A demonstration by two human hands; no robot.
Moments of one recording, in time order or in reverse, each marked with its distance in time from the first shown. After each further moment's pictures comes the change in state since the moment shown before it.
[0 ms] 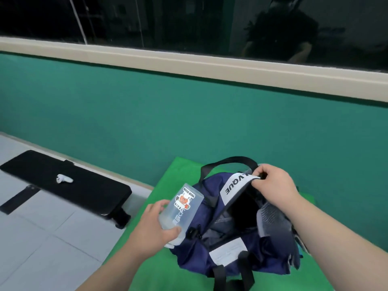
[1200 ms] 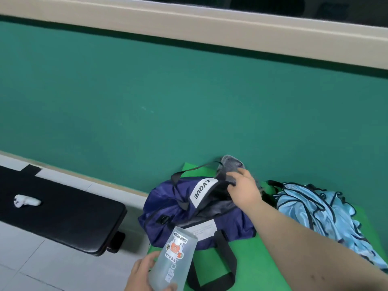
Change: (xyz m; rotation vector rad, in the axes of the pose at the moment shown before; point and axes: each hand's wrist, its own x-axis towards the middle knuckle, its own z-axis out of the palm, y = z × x) left_hand 0.191 -0.230 -0.041 -0.119 -0.129 -0.279; right_hand 0.223 -0.053 0.325 -0.142 -0.131 0.070
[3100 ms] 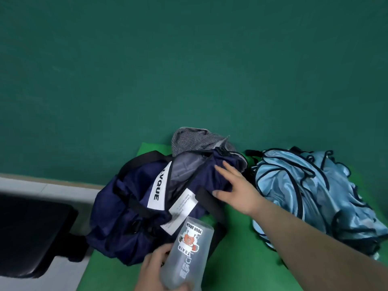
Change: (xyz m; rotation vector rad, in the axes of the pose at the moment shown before) left_hand 0.074 0.009 0.169 -0.010 -0.153 0.062; right_hand 0.027 0.188 0.055 0.276 -0.170 -0.123
